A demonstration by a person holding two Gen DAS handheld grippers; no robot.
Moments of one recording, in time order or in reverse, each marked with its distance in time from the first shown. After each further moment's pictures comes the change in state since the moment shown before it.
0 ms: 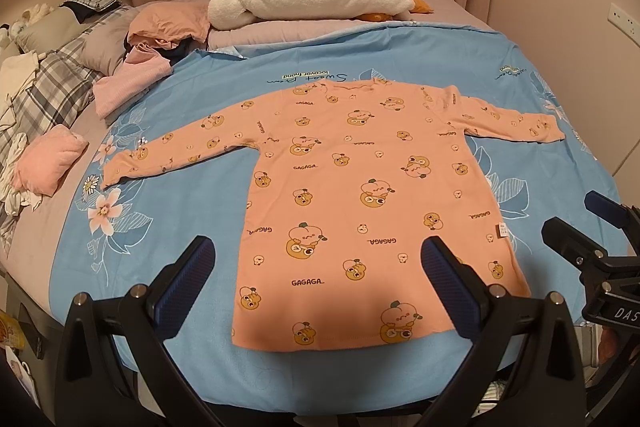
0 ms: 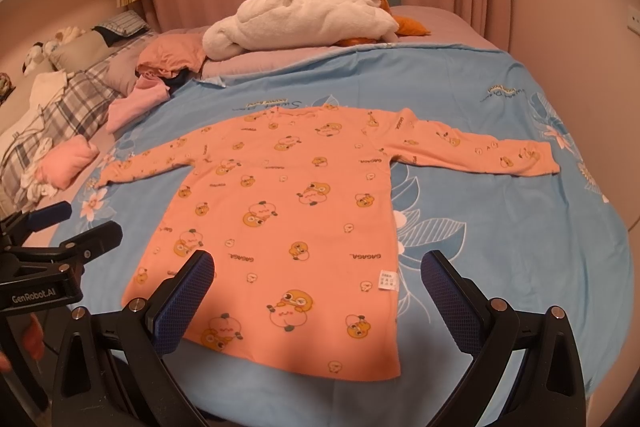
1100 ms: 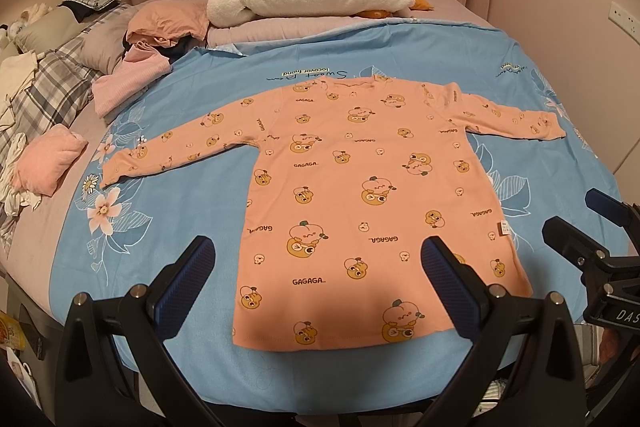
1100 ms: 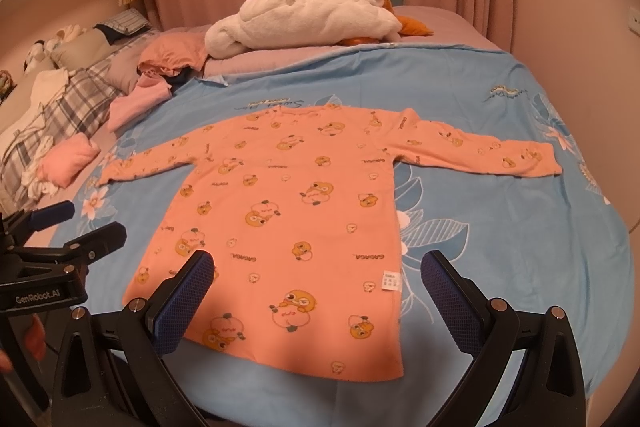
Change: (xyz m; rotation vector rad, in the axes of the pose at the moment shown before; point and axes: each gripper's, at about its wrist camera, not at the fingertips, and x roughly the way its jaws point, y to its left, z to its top) left arm 0.000 -0.001 -0.001 -0.001 0.002 0.001; right arm 0.000 0.004 -0.002 0.000 0.001 0.003
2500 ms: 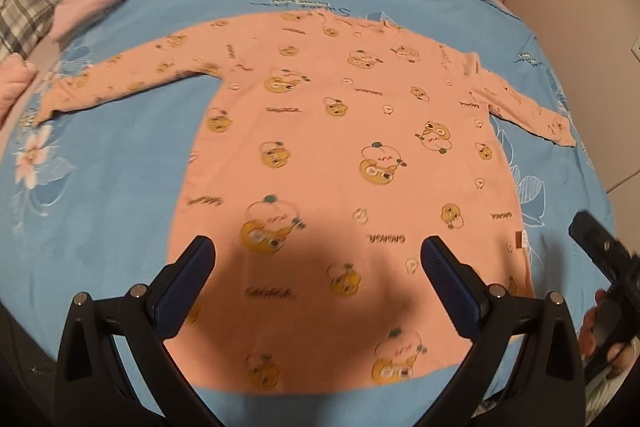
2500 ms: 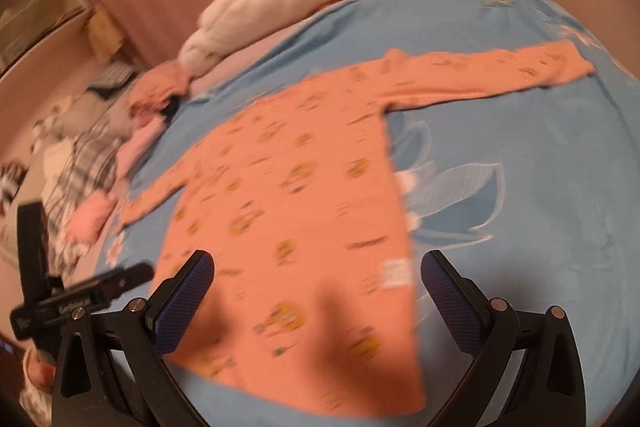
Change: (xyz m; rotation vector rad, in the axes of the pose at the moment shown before) left arm 0.113 0.007 0.000 -0.148 0.198 -0.142; right arm 0.070 -0.082 -0.021 0.313 0.028 0.179
